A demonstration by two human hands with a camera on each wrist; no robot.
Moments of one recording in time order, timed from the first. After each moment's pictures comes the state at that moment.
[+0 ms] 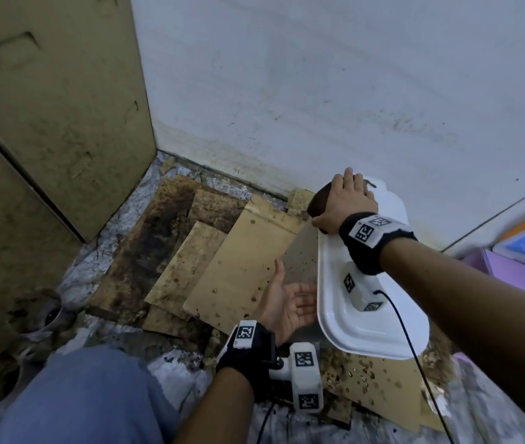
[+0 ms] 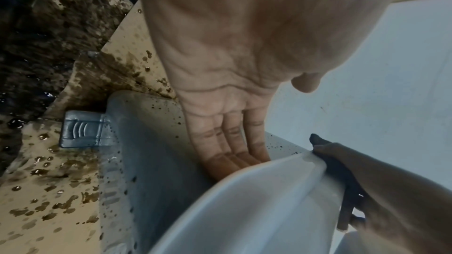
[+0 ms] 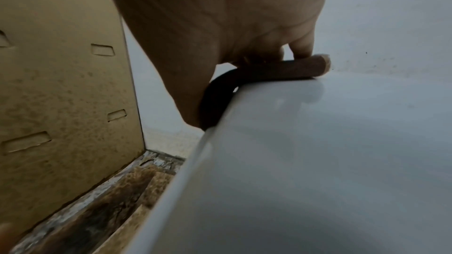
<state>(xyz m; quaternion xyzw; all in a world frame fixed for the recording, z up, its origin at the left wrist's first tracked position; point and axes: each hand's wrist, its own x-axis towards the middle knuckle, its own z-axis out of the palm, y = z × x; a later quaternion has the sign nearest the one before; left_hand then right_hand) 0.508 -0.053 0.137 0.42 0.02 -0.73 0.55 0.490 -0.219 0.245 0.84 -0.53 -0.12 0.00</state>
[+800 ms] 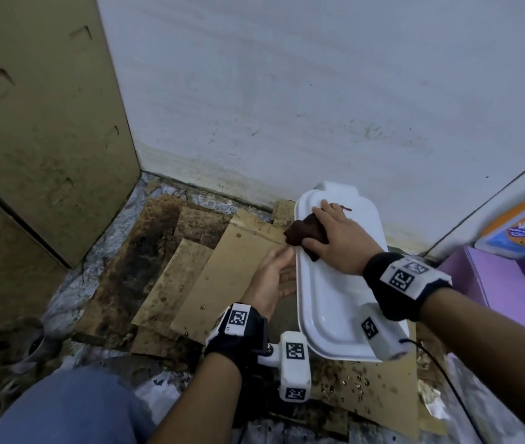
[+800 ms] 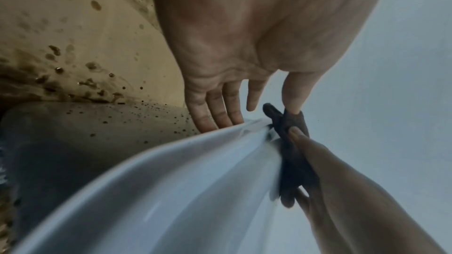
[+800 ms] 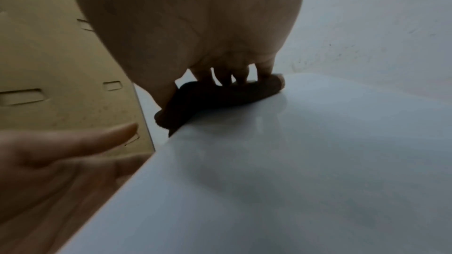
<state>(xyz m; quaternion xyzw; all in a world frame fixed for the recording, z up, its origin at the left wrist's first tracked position) 0.519 -0.088 0.177 0.48 -0.12 -0.62 0.61 0.422 -0.200 0.256 0.90 -0.41 -0.07 -0.12</state>
